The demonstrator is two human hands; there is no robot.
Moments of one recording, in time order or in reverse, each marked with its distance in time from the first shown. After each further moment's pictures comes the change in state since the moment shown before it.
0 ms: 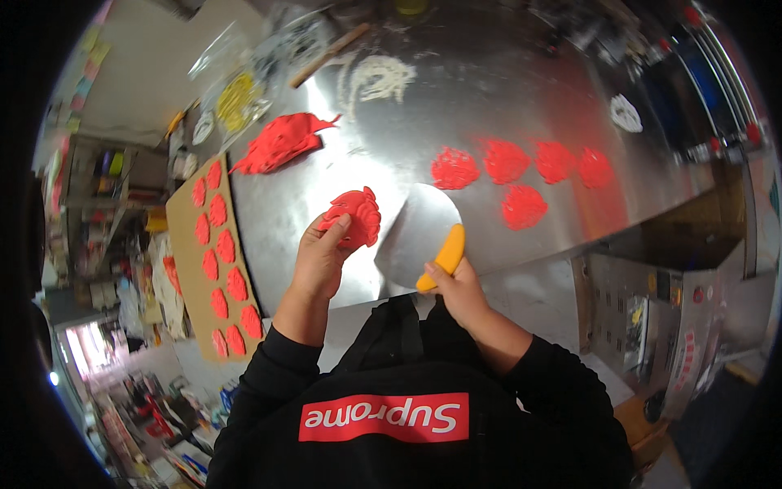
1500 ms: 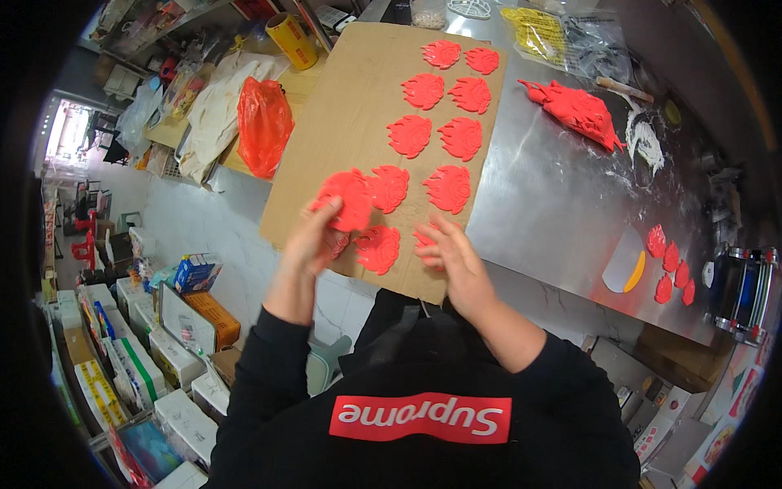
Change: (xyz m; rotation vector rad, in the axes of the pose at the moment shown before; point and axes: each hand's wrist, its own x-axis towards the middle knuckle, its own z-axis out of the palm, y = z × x) left_hand -0.191 0.057 -0.493 -0.419 0.267 0.165; right_hand -0.059 0.169 0.415 -0.395 -0.696 -0.030
